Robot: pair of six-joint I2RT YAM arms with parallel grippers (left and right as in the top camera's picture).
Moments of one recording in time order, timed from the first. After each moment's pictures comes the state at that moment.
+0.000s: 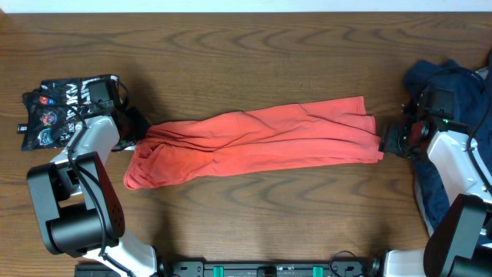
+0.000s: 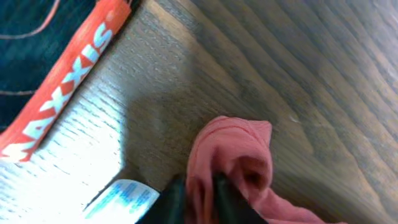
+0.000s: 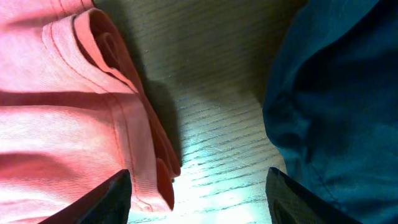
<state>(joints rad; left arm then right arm) 0.25 1.81 1.03 -0.43 0.07 -0.43 -0.24 1.58 0.95 -0.67 -0.03 0.06</state>
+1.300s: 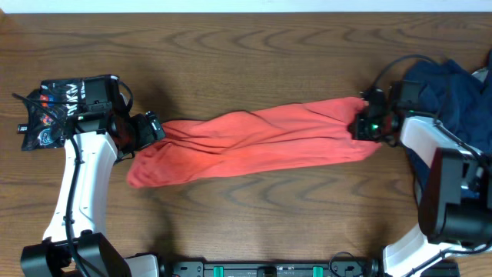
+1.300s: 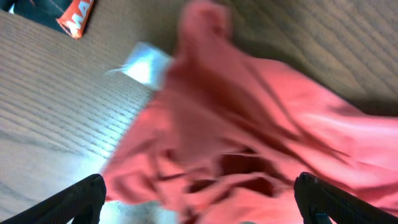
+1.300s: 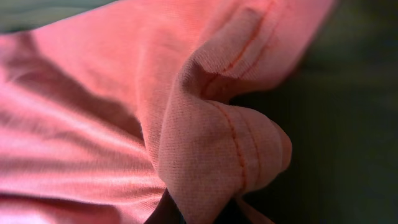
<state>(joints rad) 0.16 1.46 1.08 -0.90 0.07 -0.32 -0.14 1.82 0.98 -0.38 -0.33 -0.02</state>
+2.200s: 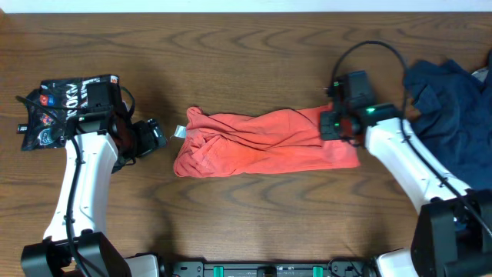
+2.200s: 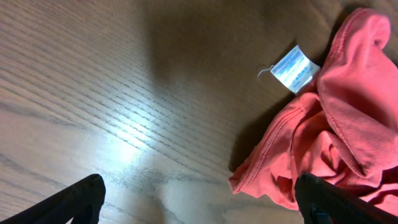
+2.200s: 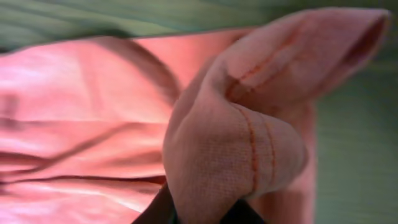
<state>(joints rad) 0.16 1.46 1.07 -0.96 0.07 -0.32 0.27 1.63 1.08 -0.62 -0.03 0.22</state>
